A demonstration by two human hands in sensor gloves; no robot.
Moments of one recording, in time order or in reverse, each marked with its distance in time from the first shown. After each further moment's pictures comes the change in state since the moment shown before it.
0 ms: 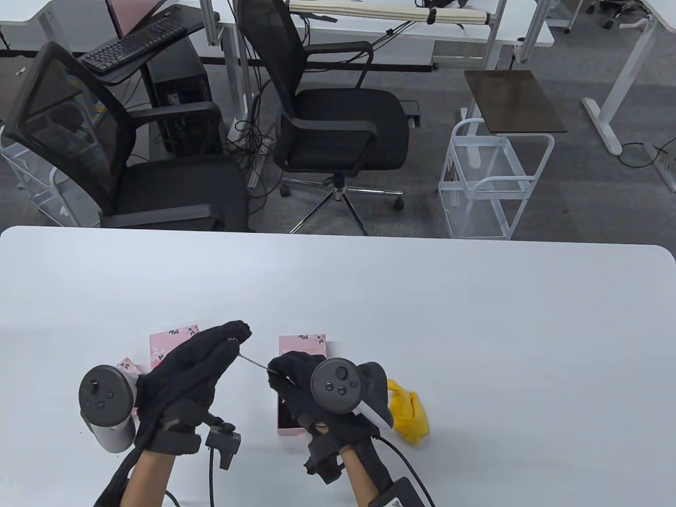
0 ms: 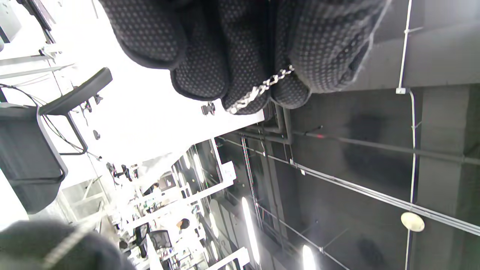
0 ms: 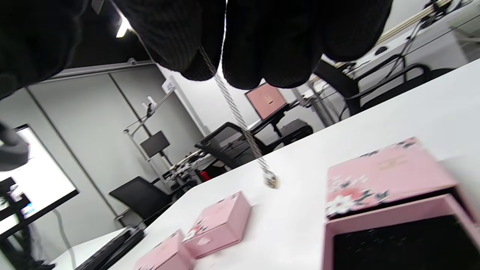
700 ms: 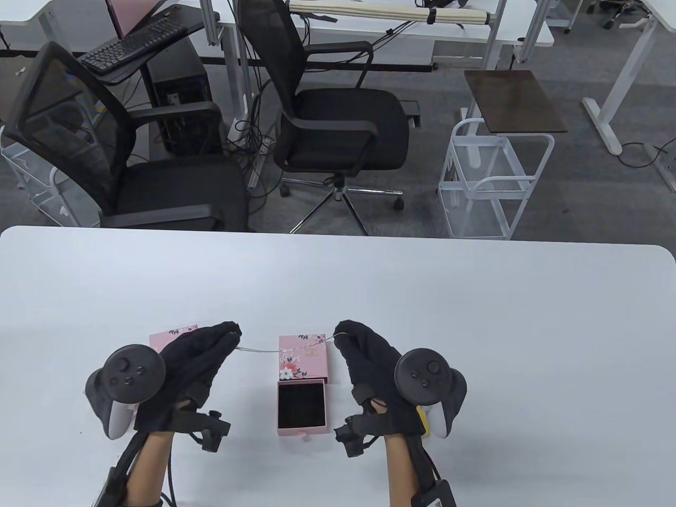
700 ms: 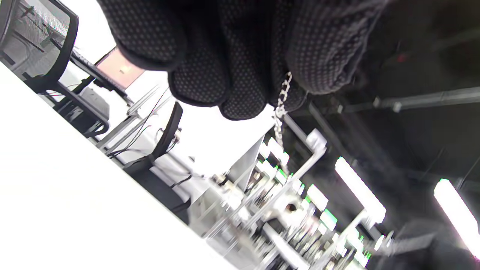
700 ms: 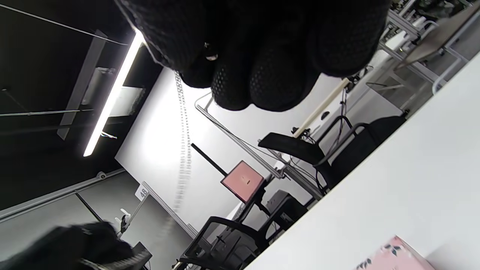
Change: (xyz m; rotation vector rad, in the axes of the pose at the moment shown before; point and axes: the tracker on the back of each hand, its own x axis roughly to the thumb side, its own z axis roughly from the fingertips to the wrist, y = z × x) left_hand -0.040 -0.014 -0.013 -0.142 0.209 -0.594; right_hand -0.032 -0.064 0.027 -0.372 0.118 -0.228
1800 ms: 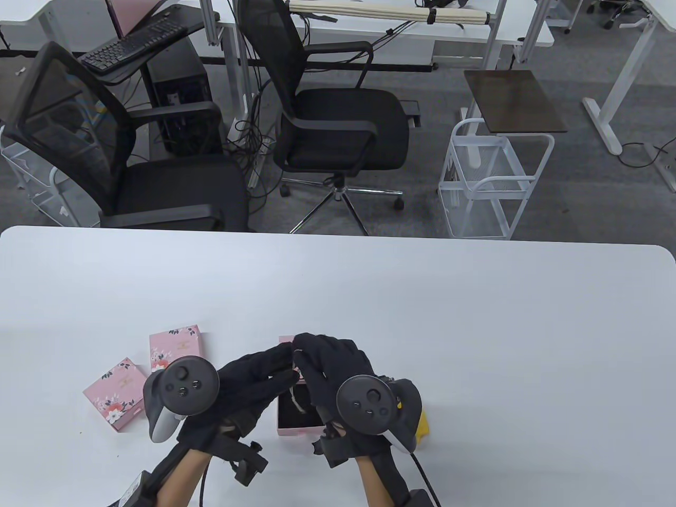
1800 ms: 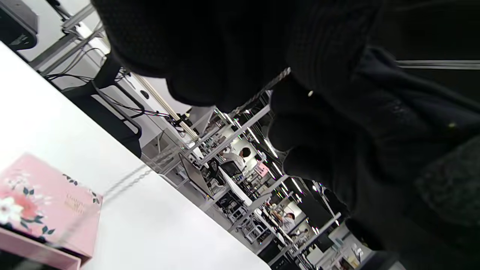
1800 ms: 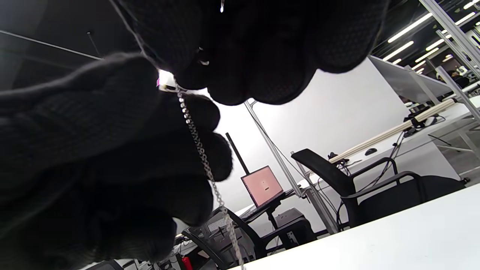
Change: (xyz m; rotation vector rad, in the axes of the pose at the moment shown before) left_hand 0.044 -0.041 0.015 -0.169 -0.159 0.214; right_hand 0.056 0.031 0.018 0.019 -0.242 0.275
